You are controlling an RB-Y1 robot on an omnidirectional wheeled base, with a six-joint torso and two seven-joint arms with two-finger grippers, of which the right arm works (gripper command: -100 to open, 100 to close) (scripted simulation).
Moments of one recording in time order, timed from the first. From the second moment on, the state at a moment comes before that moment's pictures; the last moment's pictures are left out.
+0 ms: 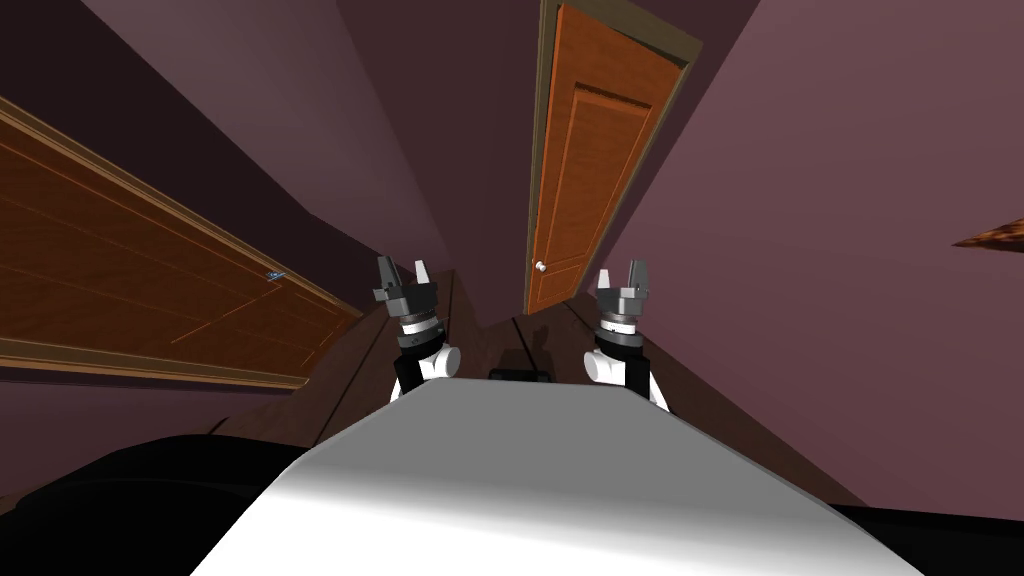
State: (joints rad) arm 0.43 -0.05 0.04 -2.23 -0.05 -0.57 0.02
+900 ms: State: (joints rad) arm 0.36 -0.08 0.03 -1.99 0.02 -0.63 0.18
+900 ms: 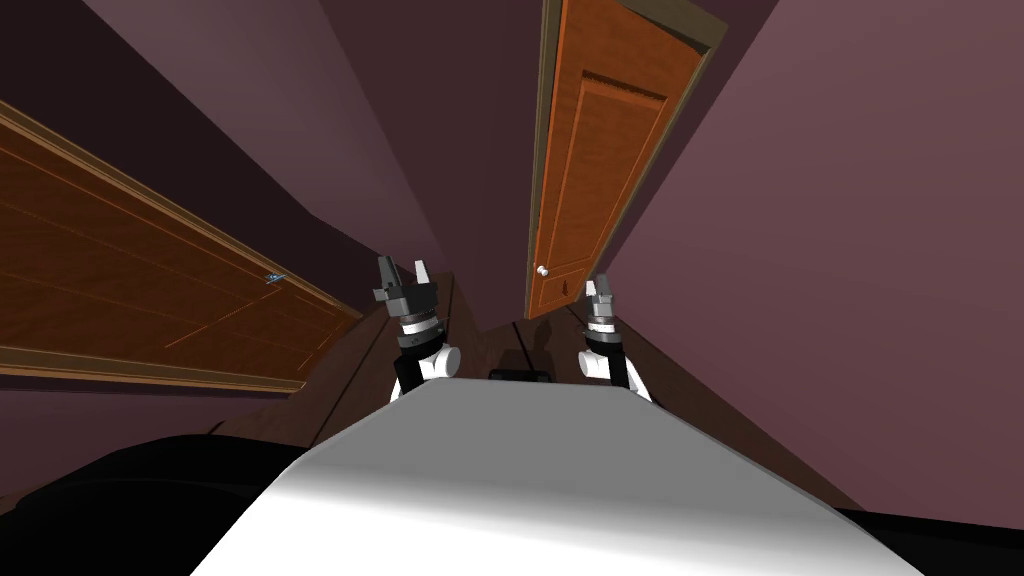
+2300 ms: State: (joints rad) arm 0.24 -0.14 0.00 -1.60 0.14 -0.74 0.44
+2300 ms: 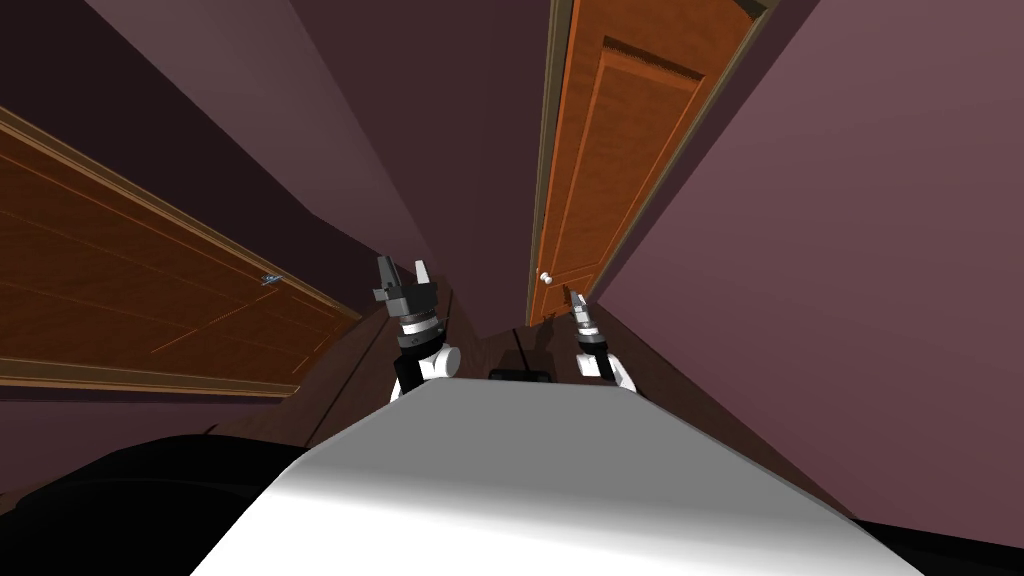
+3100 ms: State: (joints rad) arm 0.18 -0.16 -0.02 -1.41 0.20 -0.78 0.57
